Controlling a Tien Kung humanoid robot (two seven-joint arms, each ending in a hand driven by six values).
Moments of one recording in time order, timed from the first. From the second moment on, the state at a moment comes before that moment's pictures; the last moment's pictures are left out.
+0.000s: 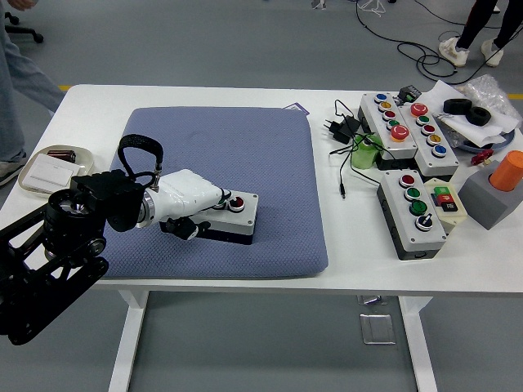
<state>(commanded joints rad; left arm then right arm) -0.60 0.37 -0.90 -1.55 2.27 -0.65 0.11 0.02 -0.13 0.67 0.18 -0.40 -0.31 -0.07</state>
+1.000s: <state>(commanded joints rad) -0.53 0.37 -1.23 -1.49 1.98 -0.23 0.27 0.01 -0.13 0.67 0.18 -0.40 -0.31 -0.07</state>
